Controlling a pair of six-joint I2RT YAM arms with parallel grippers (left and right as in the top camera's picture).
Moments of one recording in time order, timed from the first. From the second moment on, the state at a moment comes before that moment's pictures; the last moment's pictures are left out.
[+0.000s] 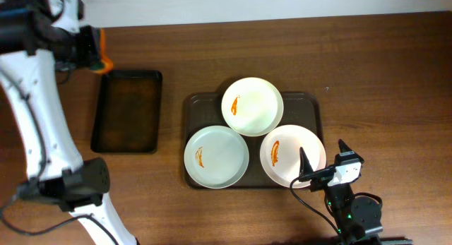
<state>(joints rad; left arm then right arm) 0.16 2.11 2.62 -1.65 0.21 -0.02 0.17 0.01 0.01 -0.07 0.02 0.01</state>
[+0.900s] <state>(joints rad) 0.18 2.15 2.54 -1.62 0.27 -0.02 0.17 0.01 0.01 -0.07 0.02 0.01</state>
